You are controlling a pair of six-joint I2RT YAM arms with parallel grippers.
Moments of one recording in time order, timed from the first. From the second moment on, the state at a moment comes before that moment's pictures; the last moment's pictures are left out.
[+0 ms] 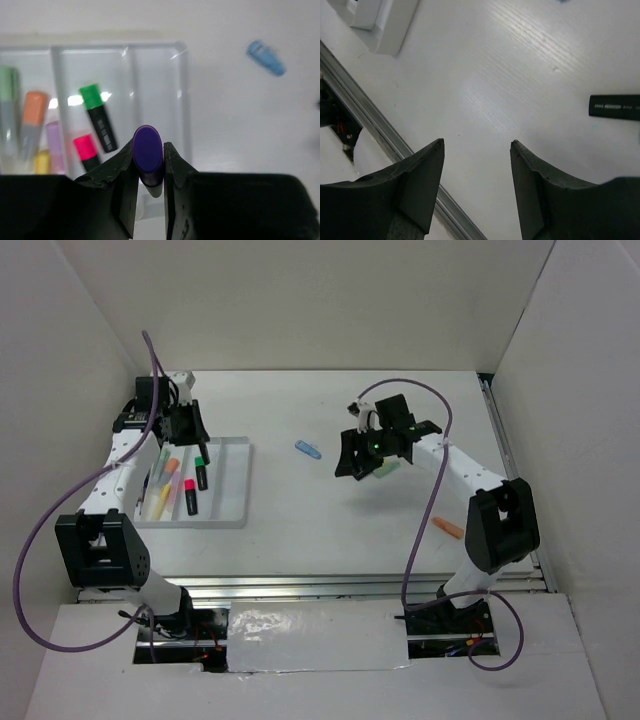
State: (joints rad) left arm 0.05 1.52 1.38 -0.60 0.27 -0.13; right arm 0.38 1.64 1.30 -0.53 -0.55 0.10
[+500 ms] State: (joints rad) left arm 0.07 1.72 1.36 -0.77 -0.02 -0.04; right arm 0.37 1.67 1.19 -0.47 -0.22 0.46
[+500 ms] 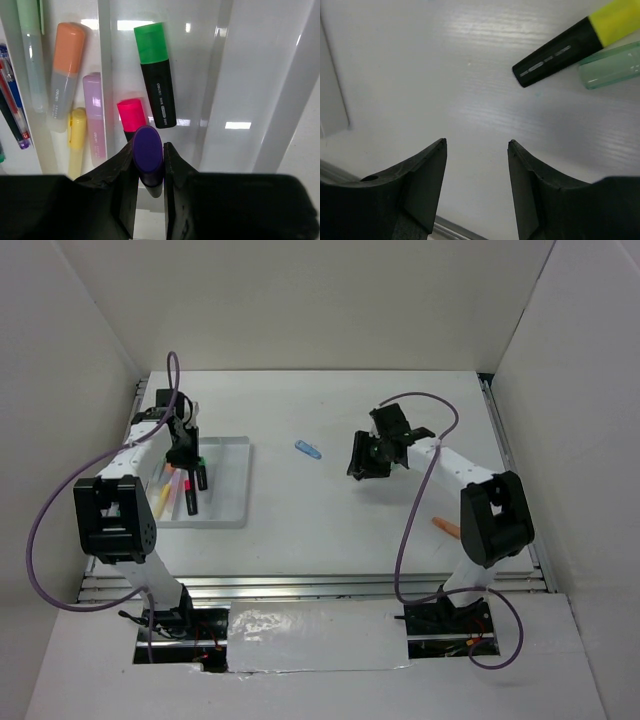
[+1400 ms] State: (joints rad) left arm 0.06 1.72 1.35 -0.77 0.13 -0.05; right arm 0.36 1.99 1.40 -0.57 0.03 0.66
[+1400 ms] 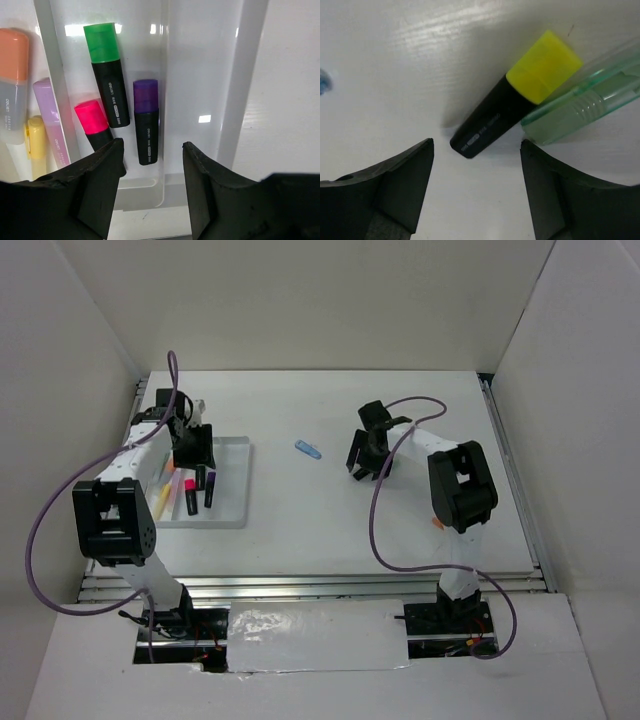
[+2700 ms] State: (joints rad) left arm 0.07 1.57 1.33 -0.80 0.22 -0.06; right arm 0.36 2.23 1.77 -0.93 0.04 0.20
